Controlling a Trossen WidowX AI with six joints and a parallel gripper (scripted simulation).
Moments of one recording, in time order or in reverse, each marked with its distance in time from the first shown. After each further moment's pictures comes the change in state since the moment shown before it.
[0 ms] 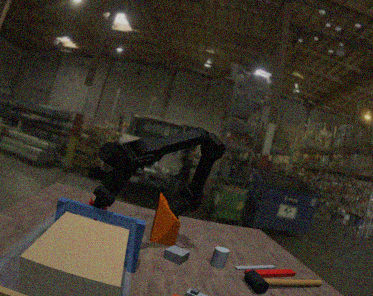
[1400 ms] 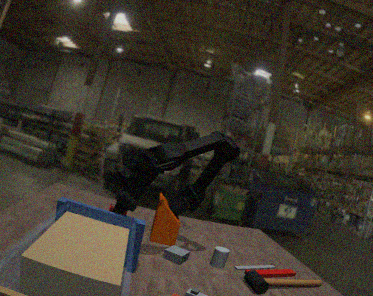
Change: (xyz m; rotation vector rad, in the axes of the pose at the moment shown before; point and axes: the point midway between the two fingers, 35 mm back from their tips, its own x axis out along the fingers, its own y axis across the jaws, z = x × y) arm -0.028 -0.008 -0.058 -0.005 0.006 0.013
